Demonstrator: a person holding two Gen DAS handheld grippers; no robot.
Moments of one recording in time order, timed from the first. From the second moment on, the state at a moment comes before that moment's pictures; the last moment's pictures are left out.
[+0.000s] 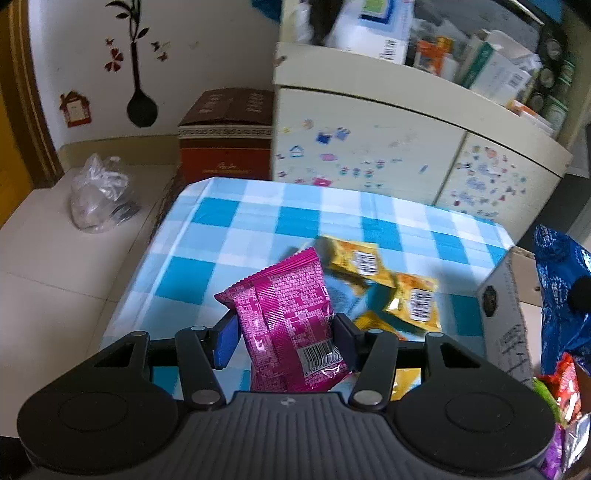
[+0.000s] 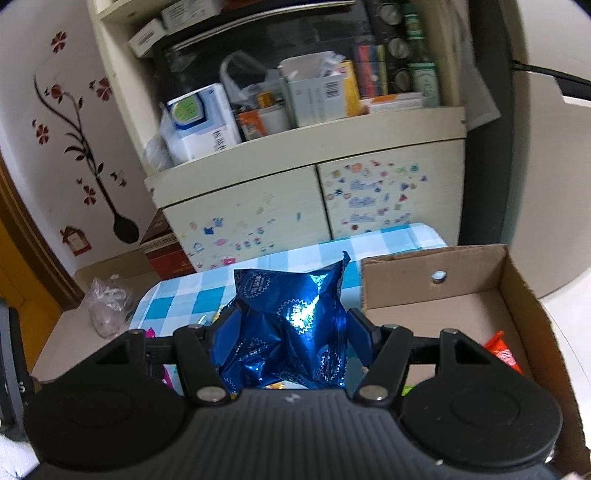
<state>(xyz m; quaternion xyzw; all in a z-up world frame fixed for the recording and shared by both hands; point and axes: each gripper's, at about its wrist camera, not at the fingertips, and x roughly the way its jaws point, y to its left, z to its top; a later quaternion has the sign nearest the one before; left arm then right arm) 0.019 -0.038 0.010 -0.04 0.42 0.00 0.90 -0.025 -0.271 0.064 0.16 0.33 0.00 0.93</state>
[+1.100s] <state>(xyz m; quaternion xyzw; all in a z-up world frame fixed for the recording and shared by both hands) -0.030 -0.197 0.046 0.00 0.41 -0.15 0.90 -0.085 -0.398 0.078 0.31 0.28 -0.10 0.91</state>
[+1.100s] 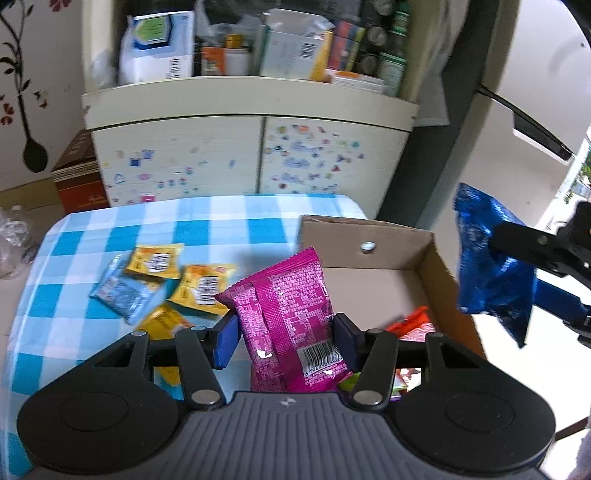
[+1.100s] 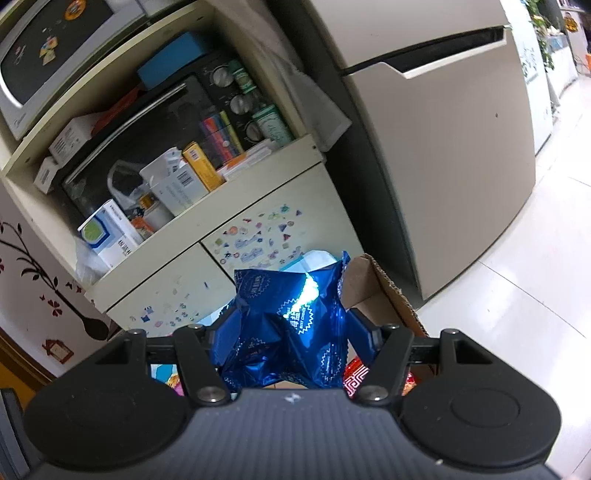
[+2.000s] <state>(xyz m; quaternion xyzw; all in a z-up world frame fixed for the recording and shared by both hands) -0.024 -0.211 0.043 0.00 0.40 -0.17 0.90 -0.074 -0.410 0.063 0.38 0.28 -0.11 0.87</state>
